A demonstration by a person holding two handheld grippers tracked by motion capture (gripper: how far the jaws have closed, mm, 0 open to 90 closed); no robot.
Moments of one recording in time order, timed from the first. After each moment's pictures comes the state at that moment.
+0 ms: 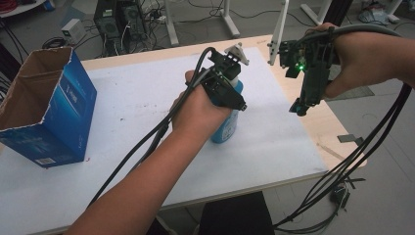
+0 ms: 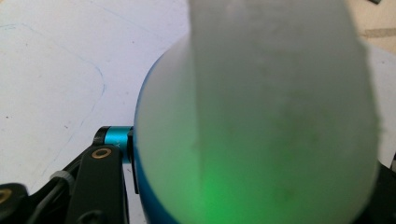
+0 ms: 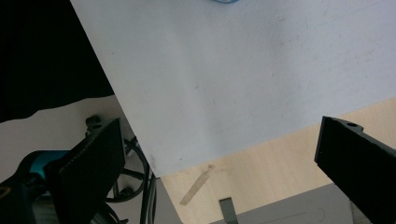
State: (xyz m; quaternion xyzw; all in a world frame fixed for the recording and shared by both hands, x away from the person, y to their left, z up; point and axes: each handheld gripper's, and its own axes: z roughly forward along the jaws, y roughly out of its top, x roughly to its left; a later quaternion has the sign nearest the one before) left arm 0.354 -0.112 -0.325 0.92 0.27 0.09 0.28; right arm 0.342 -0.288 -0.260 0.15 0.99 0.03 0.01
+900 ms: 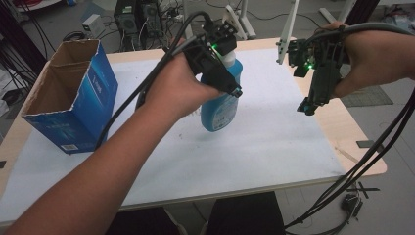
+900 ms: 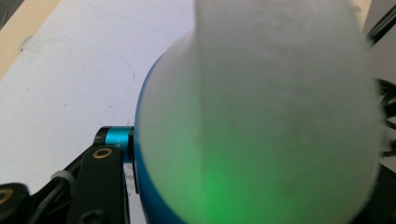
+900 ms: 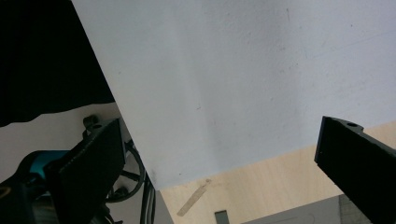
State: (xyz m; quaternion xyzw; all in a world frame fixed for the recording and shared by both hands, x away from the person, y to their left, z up) left arm 0.342 -0.040 -0.255 0.93 0.21 0.08 0.29; right arm 0.346 -0.256 -0.256 0.13 0.99 0.03 0.02
